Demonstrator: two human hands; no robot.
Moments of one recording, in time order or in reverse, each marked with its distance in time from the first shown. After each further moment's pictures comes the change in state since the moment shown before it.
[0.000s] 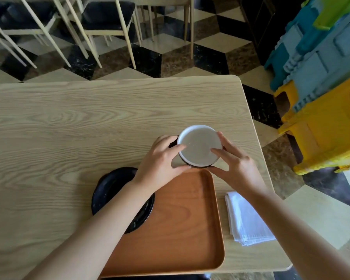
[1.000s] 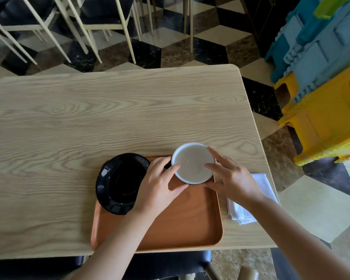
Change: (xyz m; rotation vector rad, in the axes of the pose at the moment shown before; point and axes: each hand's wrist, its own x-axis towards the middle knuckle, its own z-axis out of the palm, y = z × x) left_hand -0.088 0.022 0.015 0.062 0.013 -0.104; right_hand -0.059 -0.011 0.010 0.013 -0.197 -0.055
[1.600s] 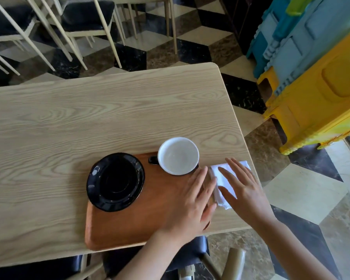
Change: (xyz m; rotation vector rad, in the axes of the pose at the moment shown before) left_hand -0.036 0.095 0.023 -0.090 -0.214 0.252; right_hand -0.083 -0.003 -0.016 -0.143 0.049 0.267
